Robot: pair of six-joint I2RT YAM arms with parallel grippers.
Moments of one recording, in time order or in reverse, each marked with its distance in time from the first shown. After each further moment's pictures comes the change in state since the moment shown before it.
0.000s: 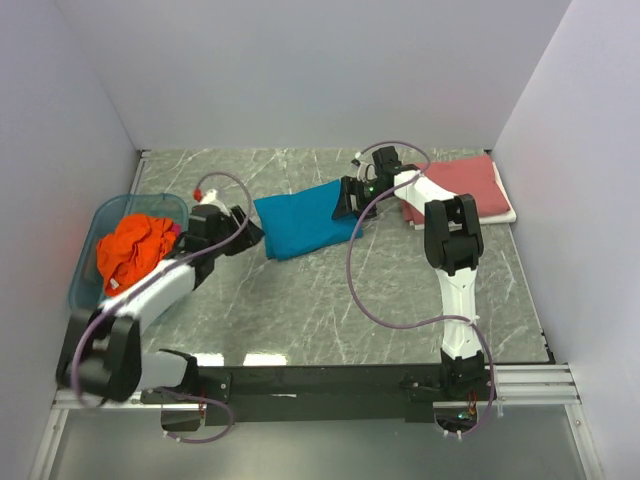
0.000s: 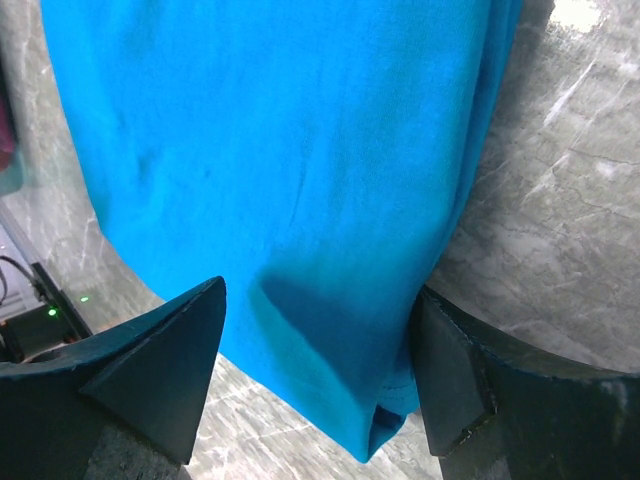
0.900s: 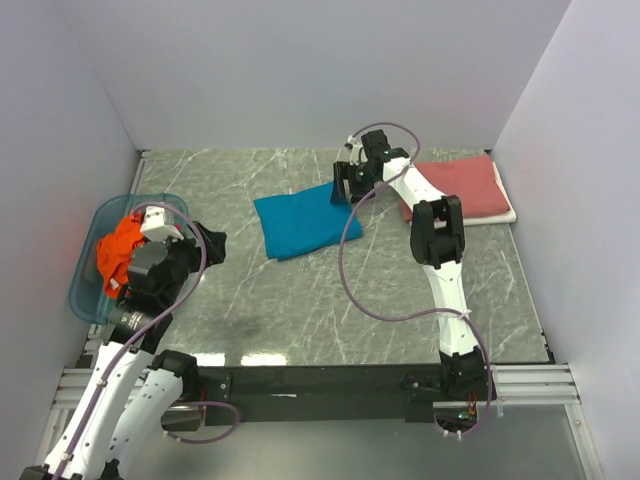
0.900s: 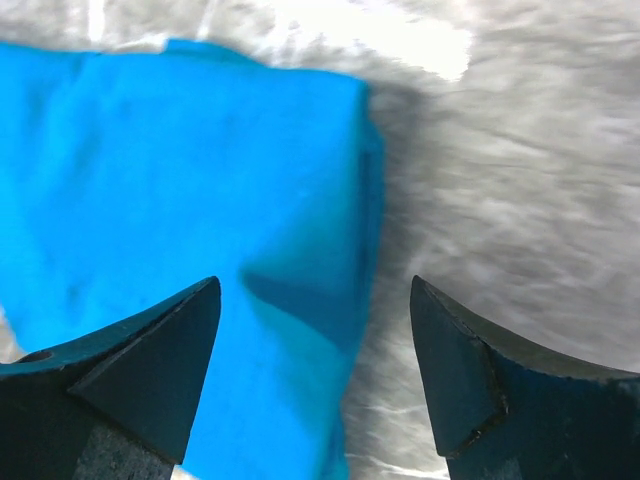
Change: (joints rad) left arm 0.013 -0.775 -0.003 -0.420 -0.262 0.204; right arm 0.031 0.196 0.419 -0.164 0.247 -0.049
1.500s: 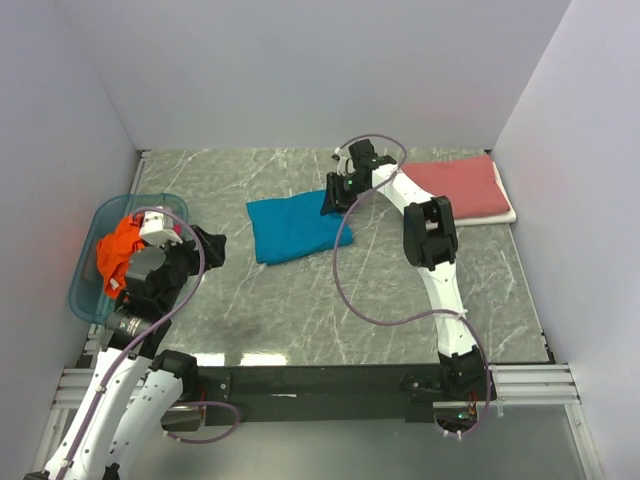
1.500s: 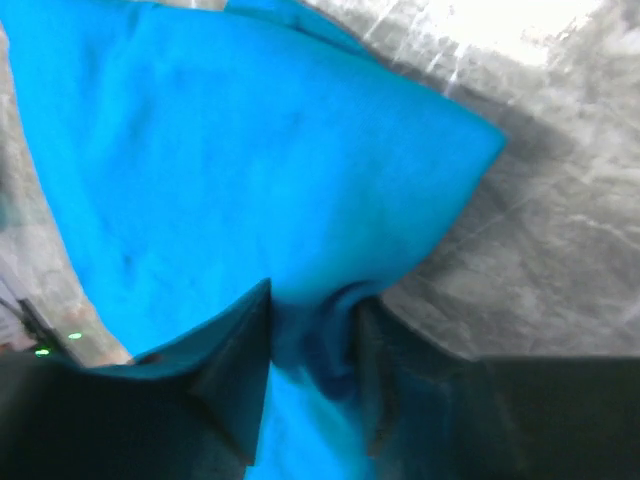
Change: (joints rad) left arm 0.000 -0.046 -0.018 -0.003 0.014 0.007; right arm 0.056 0.015 -0.042 0.011 -0.164 0.087
